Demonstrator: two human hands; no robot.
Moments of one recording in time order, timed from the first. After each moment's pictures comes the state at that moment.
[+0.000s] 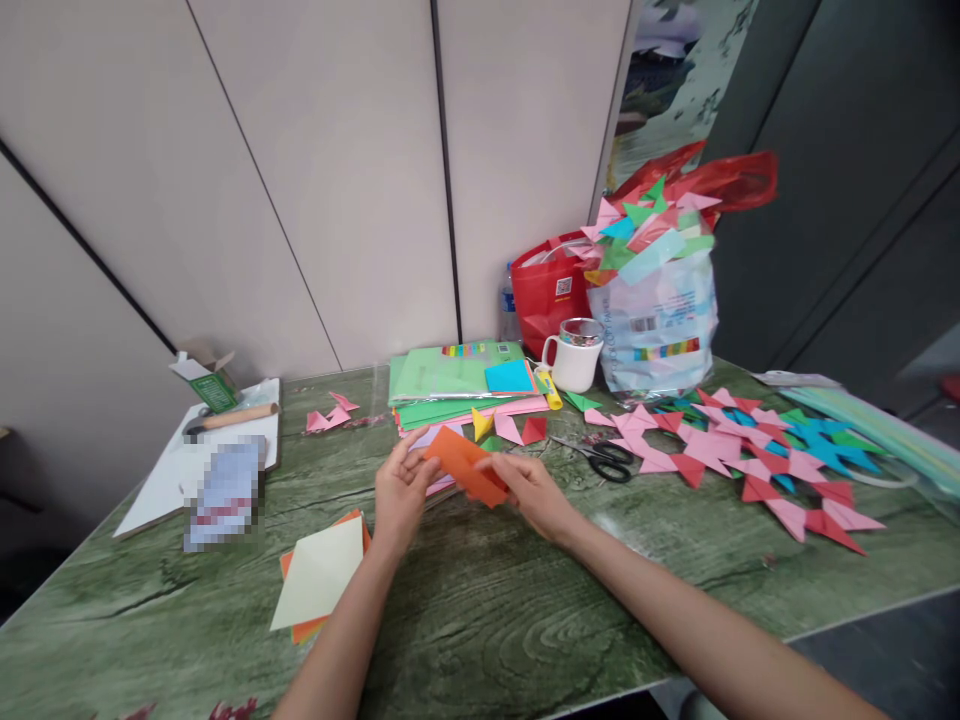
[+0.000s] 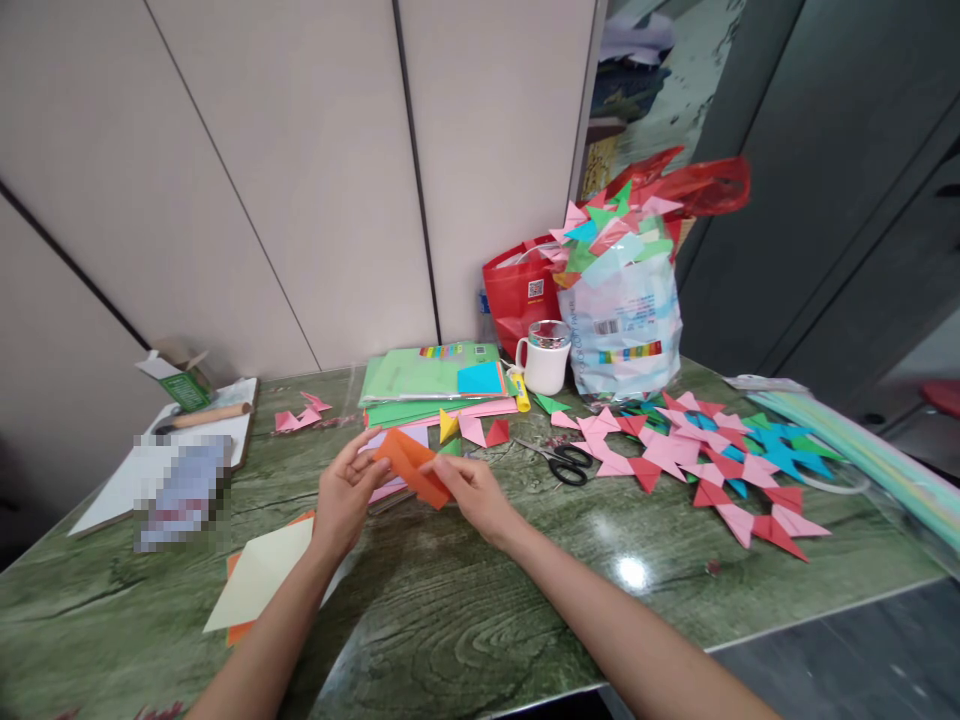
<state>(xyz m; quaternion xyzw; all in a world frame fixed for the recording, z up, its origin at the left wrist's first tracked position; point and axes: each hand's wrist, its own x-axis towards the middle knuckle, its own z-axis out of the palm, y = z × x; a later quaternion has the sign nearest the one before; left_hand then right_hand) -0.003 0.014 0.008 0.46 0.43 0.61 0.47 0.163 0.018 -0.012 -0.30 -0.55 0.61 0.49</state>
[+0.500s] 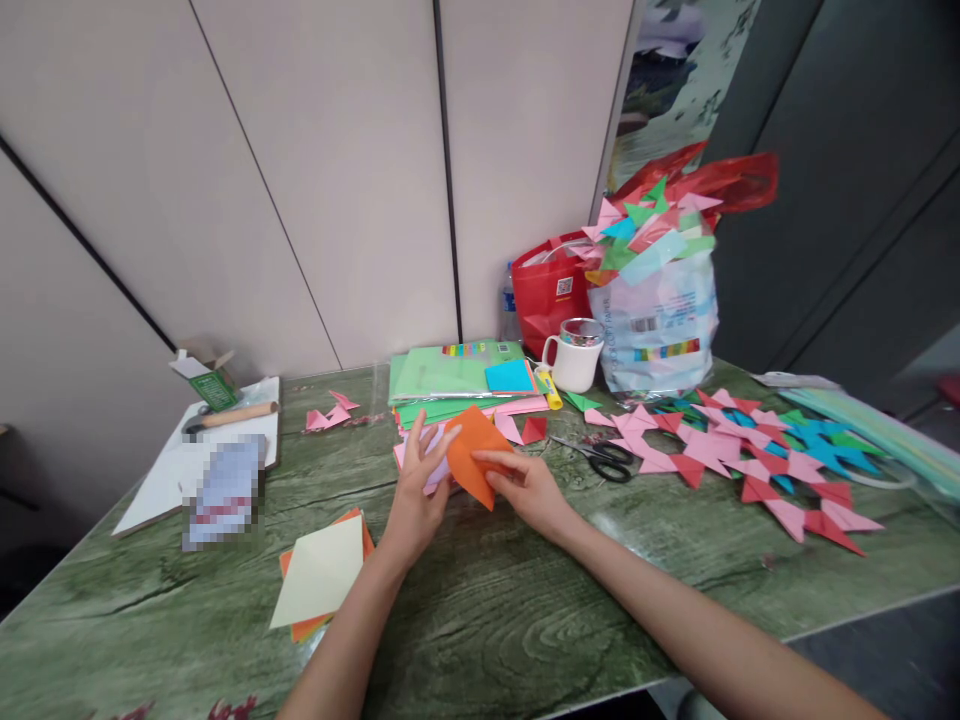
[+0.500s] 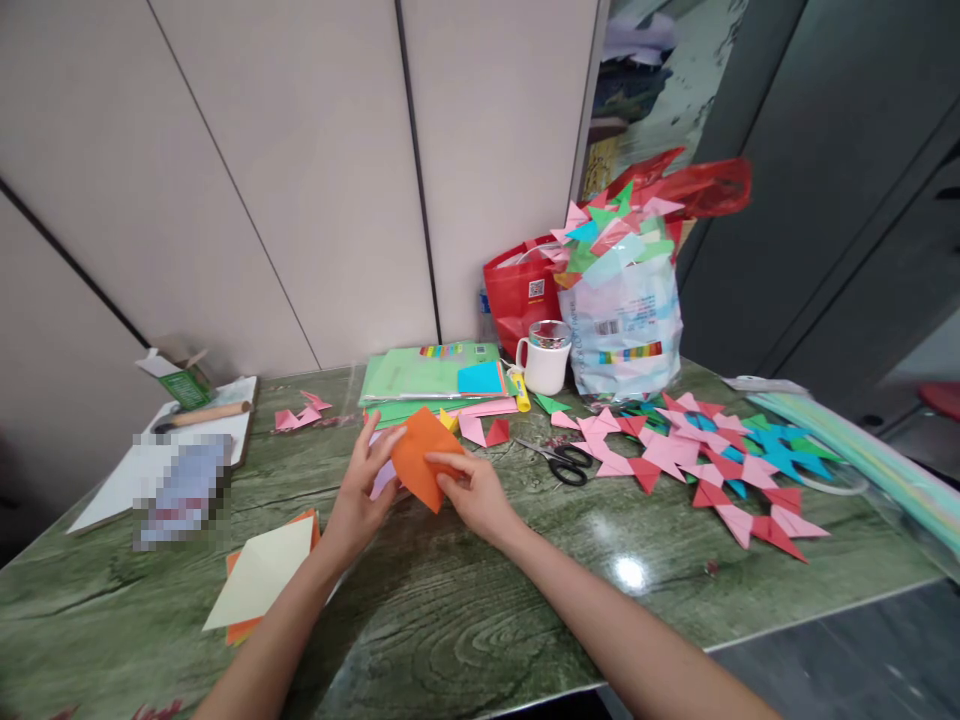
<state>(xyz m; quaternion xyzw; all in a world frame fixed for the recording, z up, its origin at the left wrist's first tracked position) -0.005 0.009 0.005 0.75 0.42 0.46 0.19 0.165 0.027 -0.023 -0.37 -0.62 0.45 0.52</state>
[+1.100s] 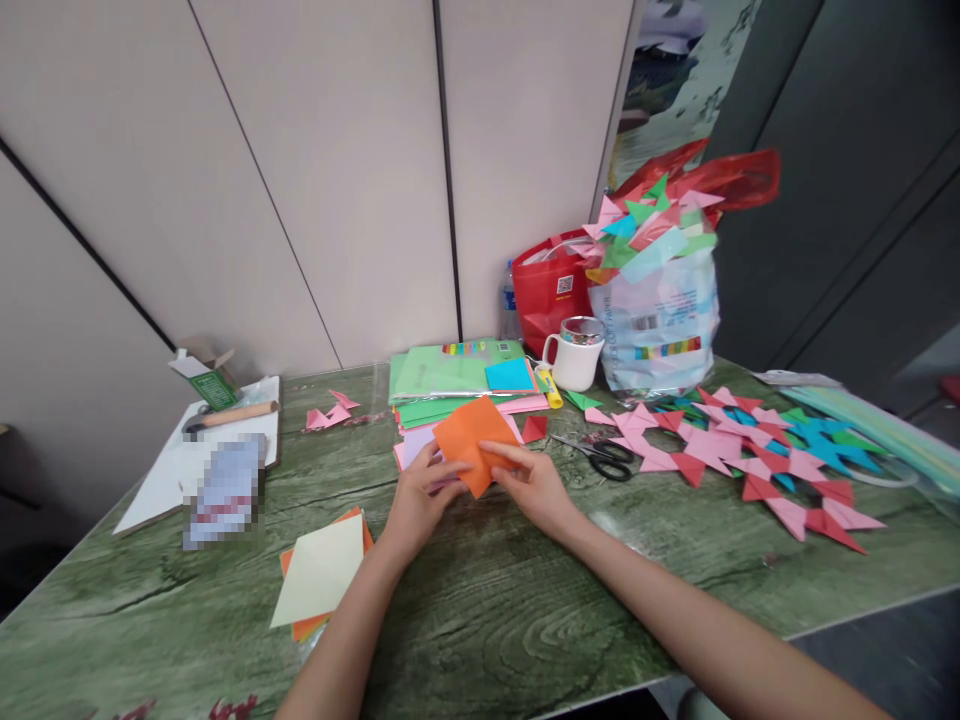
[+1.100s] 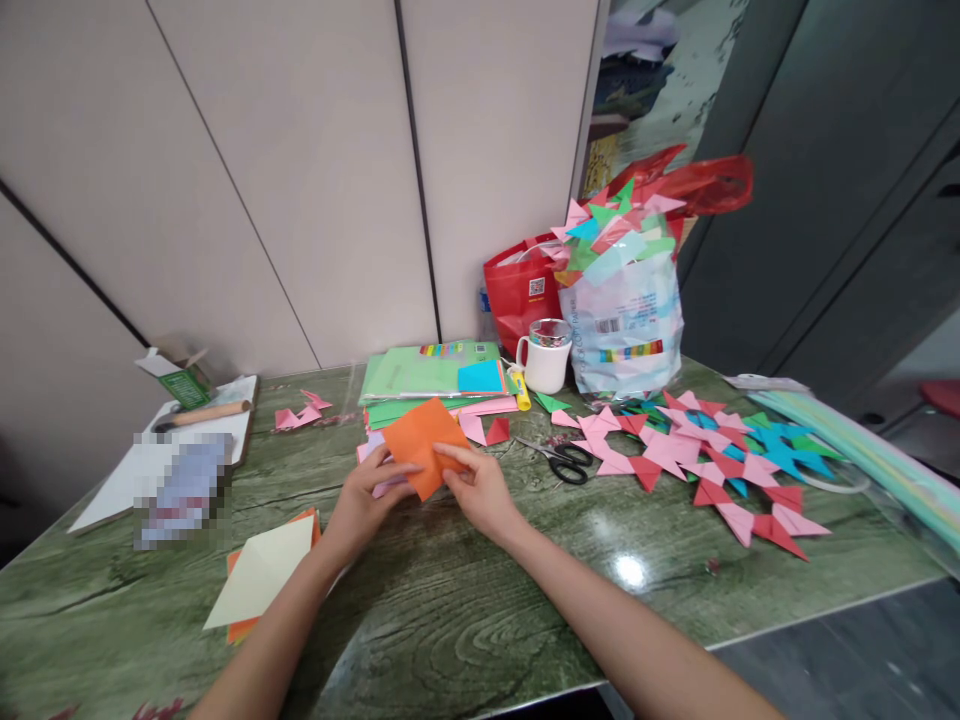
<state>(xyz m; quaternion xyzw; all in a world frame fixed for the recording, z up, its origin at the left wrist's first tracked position) -0.006 0.014 0.000 0.74 0.43 0.45 0.26 0.165 0.028 -0.024 -0.38 -0.59 0.43 0.56</state>
